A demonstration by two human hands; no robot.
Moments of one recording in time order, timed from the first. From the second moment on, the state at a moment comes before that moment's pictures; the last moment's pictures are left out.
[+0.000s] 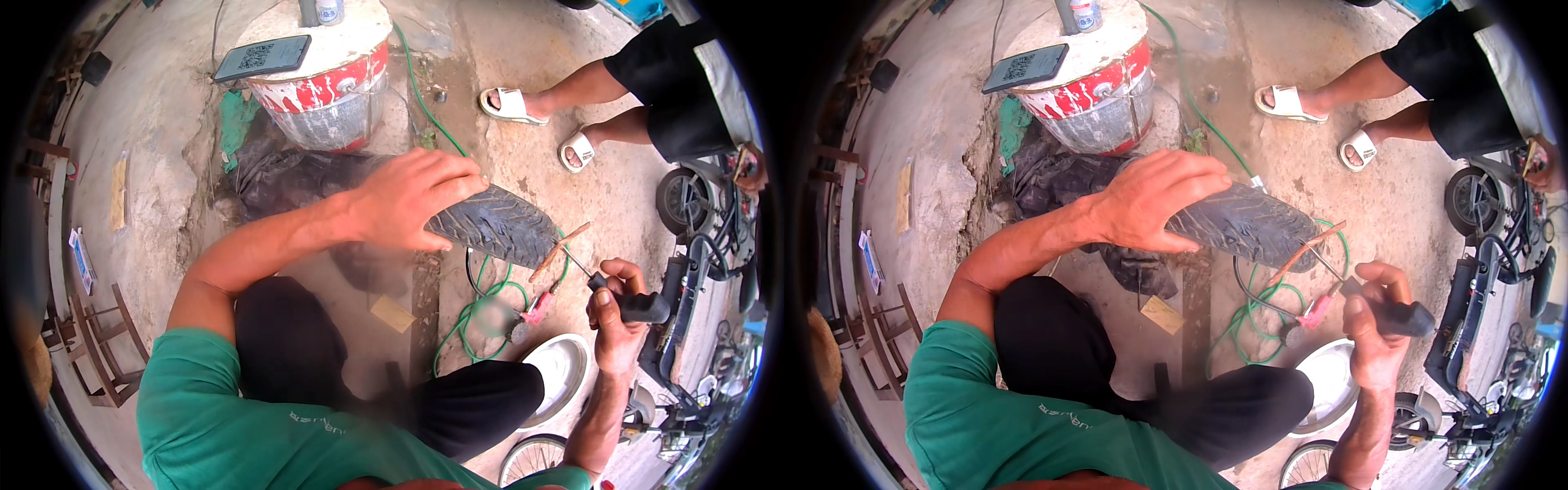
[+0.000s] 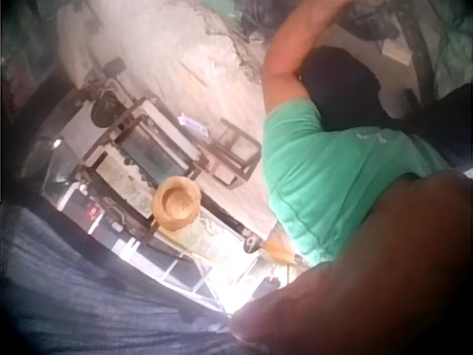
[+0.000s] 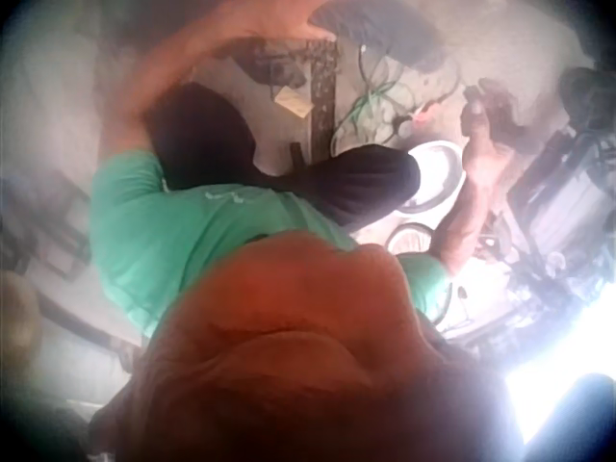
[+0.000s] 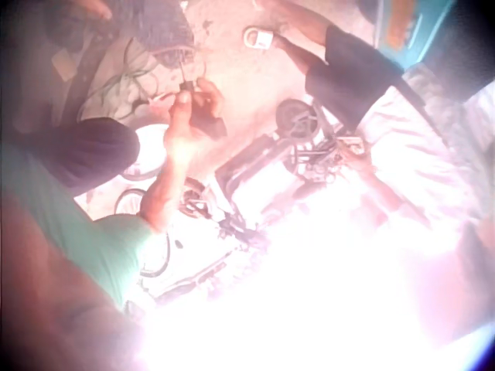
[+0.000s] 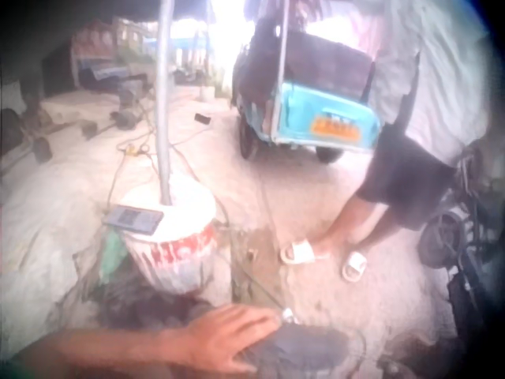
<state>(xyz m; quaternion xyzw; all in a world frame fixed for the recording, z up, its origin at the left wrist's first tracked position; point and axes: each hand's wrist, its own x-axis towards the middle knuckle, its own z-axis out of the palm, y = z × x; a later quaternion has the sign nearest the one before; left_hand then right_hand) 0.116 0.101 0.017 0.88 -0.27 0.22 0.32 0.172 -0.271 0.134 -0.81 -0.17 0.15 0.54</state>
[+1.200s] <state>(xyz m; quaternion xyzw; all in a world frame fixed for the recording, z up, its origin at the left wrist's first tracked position) 0.110 0.086 0.014 0.88 -0.27 0.22 0.32 0.154 -0.220 0.135 -0.87 -0.31 0.14 0.37</state>
